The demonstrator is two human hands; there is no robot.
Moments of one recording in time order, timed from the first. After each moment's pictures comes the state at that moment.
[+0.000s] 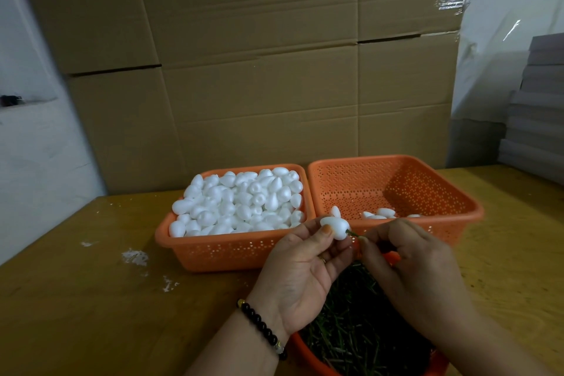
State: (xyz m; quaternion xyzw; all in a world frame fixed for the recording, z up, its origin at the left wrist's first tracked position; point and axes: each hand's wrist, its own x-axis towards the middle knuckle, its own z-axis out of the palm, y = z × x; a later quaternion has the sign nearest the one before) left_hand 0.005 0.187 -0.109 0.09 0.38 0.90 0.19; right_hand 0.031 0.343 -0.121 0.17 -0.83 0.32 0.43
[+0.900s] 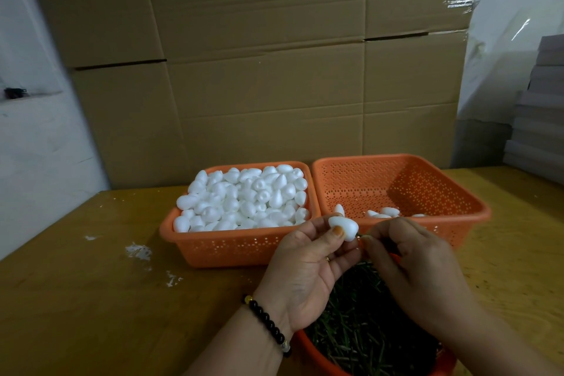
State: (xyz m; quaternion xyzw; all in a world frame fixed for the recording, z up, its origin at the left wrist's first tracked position) left_hand 0.003 0.187 -0.110 0.10 0.41 0.89 0.18; right_hand 0.032 0.344 -0.119 0.17 -0.86 0.31 0.37
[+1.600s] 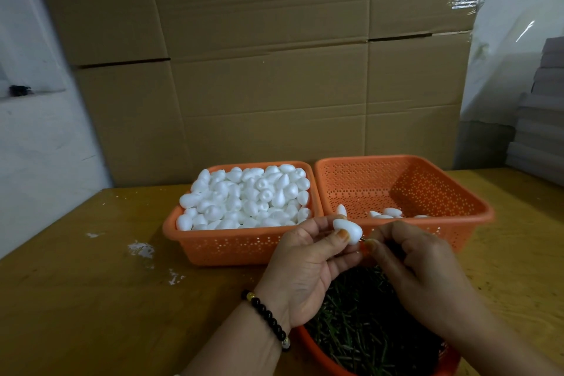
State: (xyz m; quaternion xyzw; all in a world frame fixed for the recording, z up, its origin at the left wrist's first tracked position) left_hand 0.003 0.183 -0.108 0.11 0.46 0.86 0.16; right_hand 0.035 0.345 -0.116 0.16 -0.86 0.37 0.31
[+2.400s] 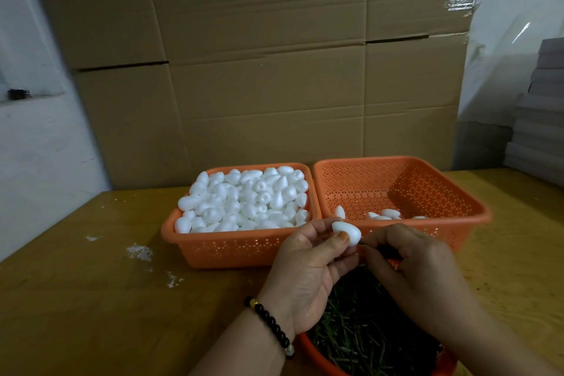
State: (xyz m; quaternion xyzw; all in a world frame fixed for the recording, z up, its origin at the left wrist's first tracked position) left_hand 0.004 0.189 -0.114 0.09 0.45 0.88 0.15; right_hand 0.036 0.343 -0.116 0.16 -0.87 0.33 0.33
